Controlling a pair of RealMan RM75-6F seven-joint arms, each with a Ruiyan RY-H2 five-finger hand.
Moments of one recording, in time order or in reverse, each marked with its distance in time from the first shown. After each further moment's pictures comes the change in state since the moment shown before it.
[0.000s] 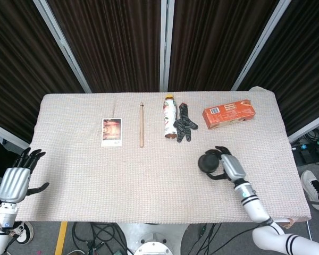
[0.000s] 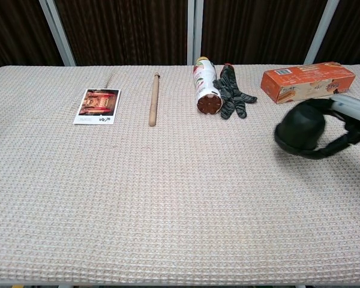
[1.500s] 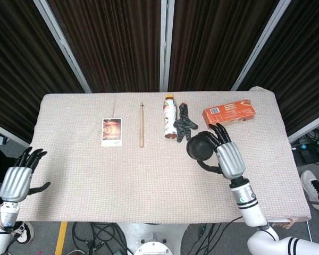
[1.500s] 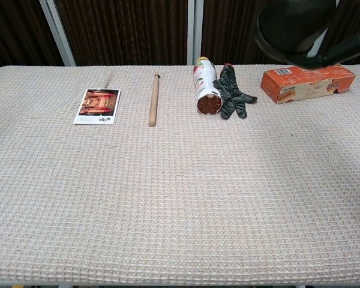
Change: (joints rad) left arm -0.008 0.003 -0.003 -0.017 -0.003 -0.014 0.009; right arm 0.002 0.084 0.035 -0.295 -0.122 0.377 -0.319
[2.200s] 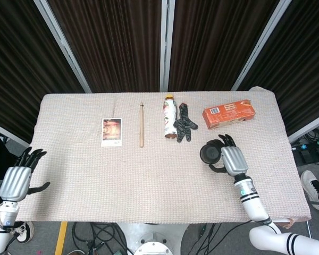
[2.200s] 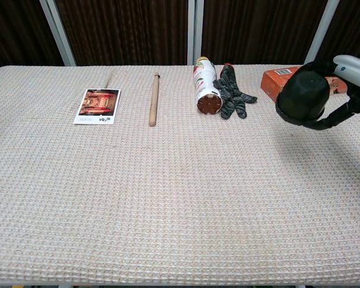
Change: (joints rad) left arm -0.002 -0.007 0.000 0.029 -0.006 -0.009 -0.031; right arm 0.019 -0.025 -0.022 0.134 0.231 -0.234 -0.057
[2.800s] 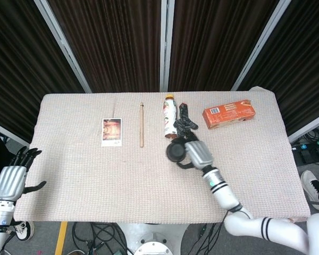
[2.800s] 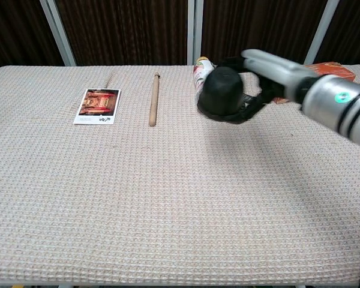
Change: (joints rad) left arm -0.001 0.005 -0.006 0.016 -0.015 -0.015 -0.032; right arm 0.147 -0.097 0.090 0.012 0.086 -0.128 -0.070
